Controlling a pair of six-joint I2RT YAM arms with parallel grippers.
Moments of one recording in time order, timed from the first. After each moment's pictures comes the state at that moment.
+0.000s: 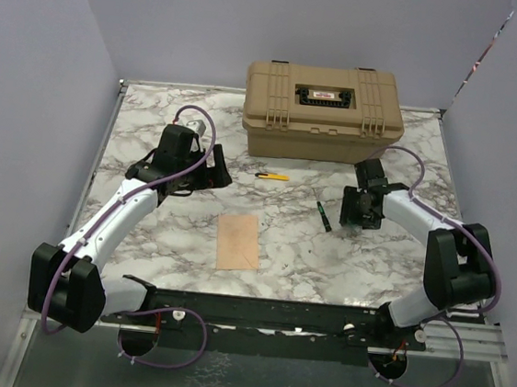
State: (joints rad) left arm -0.30 1.23 0.96 -0.48 0.18 -0.46; right arm 0.27 1.56 0.90 -0.54 0.13 0.33
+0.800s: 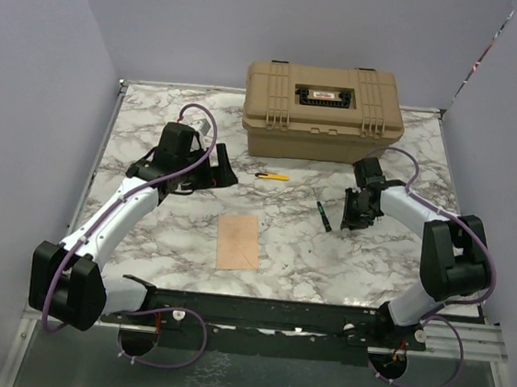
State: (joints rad) left arm -0.30 1.24 0.98 -0.47 0.27 -0.47; right arm 0.26 1.63 0.93 -0.56 0.02 0.32
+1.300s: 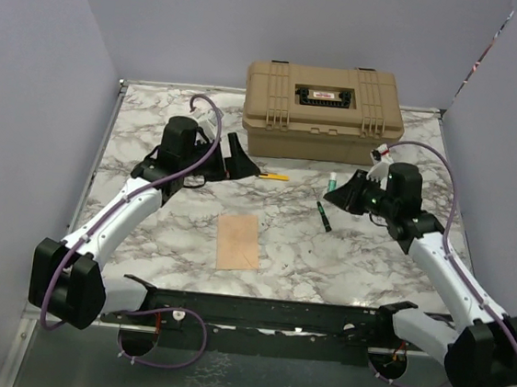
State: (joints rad) left arm -0.33 1.25 0.97 -0.24 0.51 -0.59; right arm 0.26 1.13 0.78 -0.29 -0.38 0.43
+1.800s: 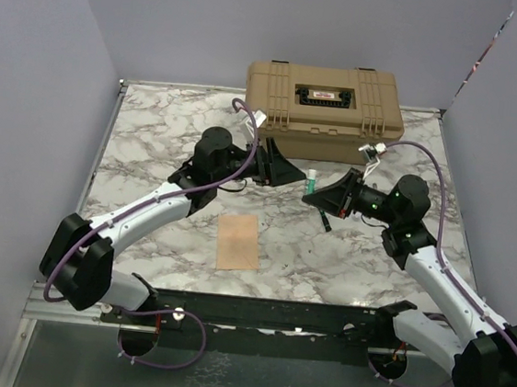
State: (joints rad) left arm -0.60 1.34 0.95 0.34 0.57 -0.86; right arm 0.34 0.99 0.63 0.39 -0.88 0.78
